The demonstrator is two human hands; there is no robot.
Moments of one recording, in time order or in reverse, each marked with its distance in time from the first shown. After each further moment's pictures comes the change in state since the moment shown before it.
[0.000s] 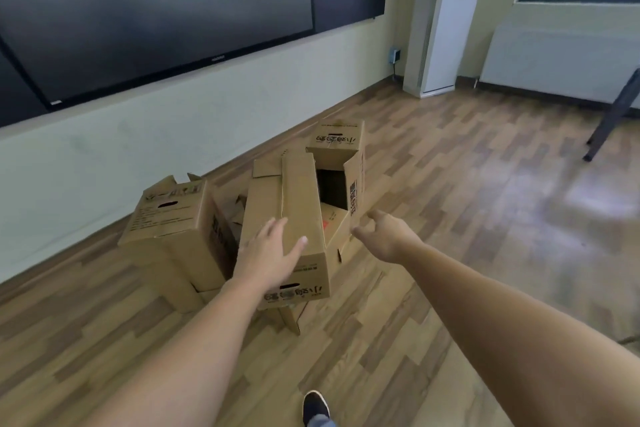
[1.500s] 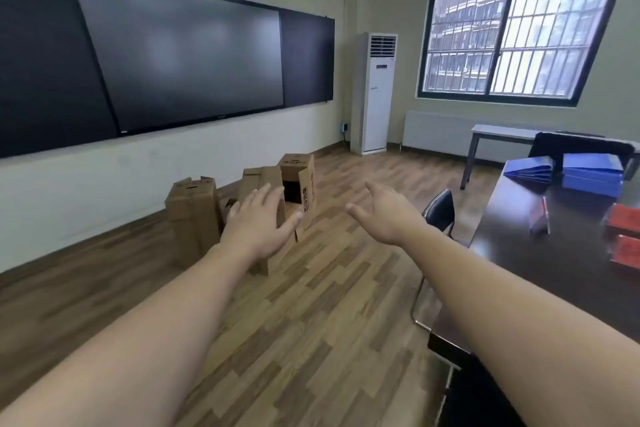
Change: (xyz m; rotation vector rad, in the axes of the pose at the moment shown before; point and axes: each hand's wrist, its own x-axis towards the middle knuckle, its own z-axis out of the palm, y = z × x) left_hand -0.939 0.125 -0.064 0.127 0.315 0.298; right_hand -0.996 0.127 0.019 -0.236 0.419 -0.257
